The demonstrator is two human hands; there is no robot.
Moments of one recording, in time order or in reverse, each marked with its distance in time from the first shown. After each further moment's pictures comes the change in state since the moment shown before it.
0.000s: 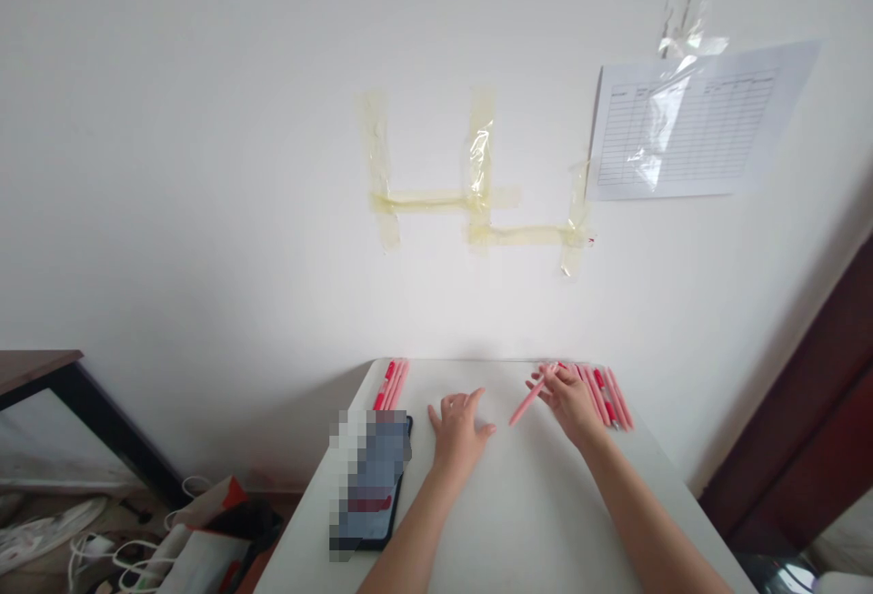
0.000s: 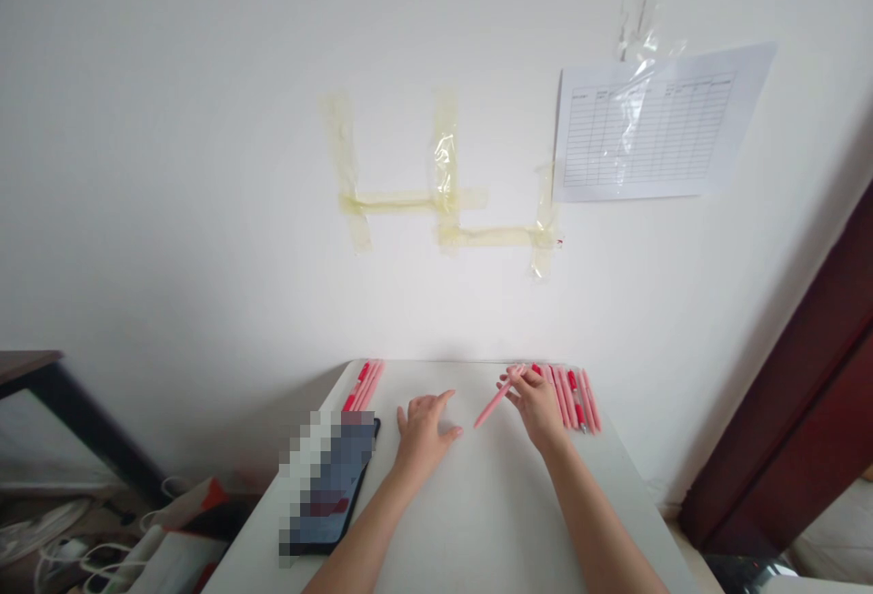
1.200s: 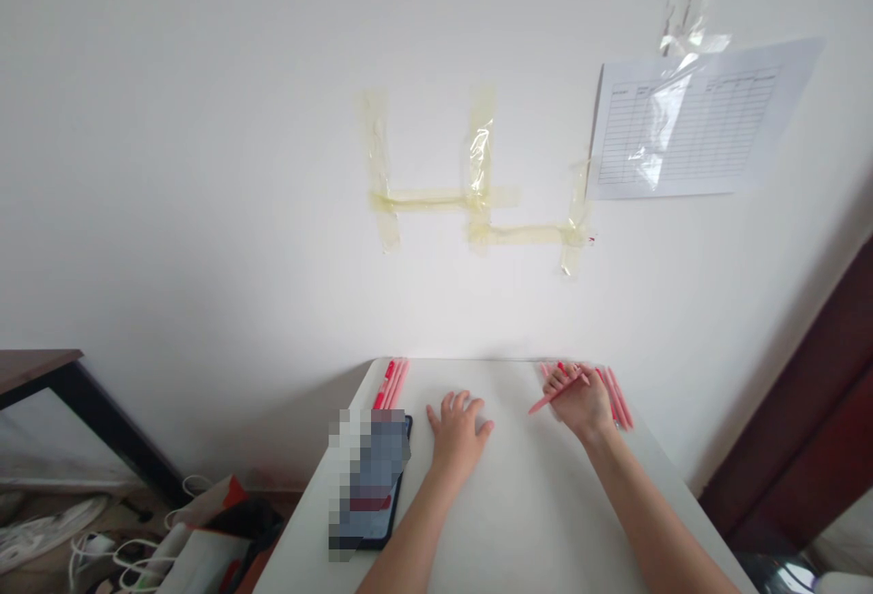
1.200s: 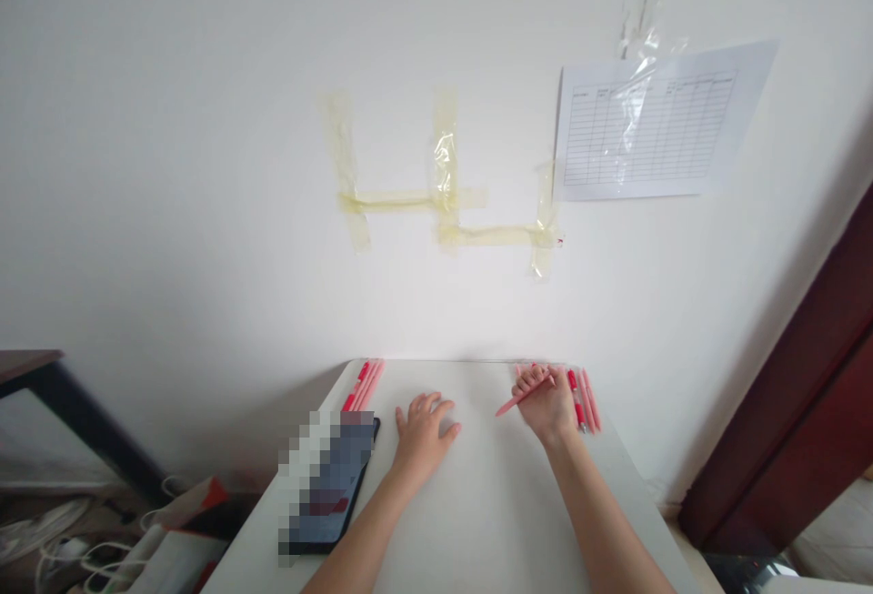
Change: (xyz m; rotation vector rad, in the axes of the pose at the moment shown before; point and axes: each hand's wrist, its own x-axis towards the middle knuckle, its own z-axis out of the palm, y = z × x) left_hand 0.000 -0.004 0.001 0.146 -0.136 -0.032; right_hand 0.012 -0.005 -0.022 0.634 0.002 0.193
